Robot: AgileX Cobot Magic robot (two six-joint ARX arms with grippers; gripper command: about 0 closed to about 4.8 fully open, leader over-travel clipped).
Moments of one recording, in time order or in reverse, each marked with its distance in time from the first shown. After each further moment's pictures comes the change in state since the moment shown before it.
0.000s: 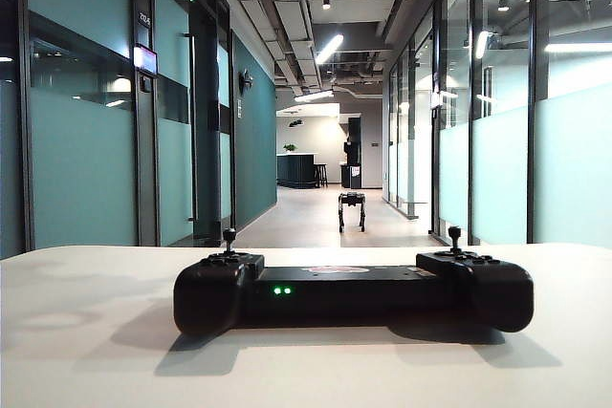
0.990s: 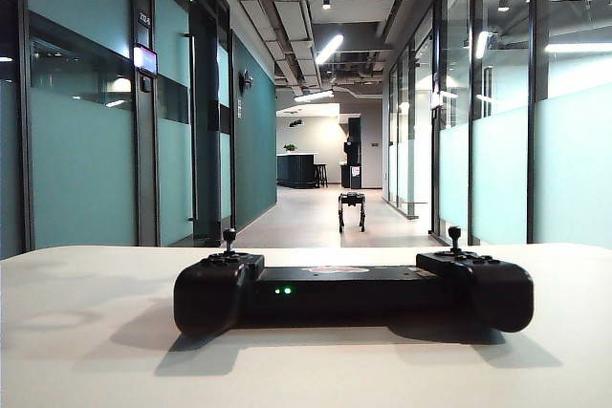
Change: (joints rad) left arm 0.000 0.000 0.000 0.011 -0.003 -0.045; right arm 0.000 0.000 0.000 0.000 0.000 0.000
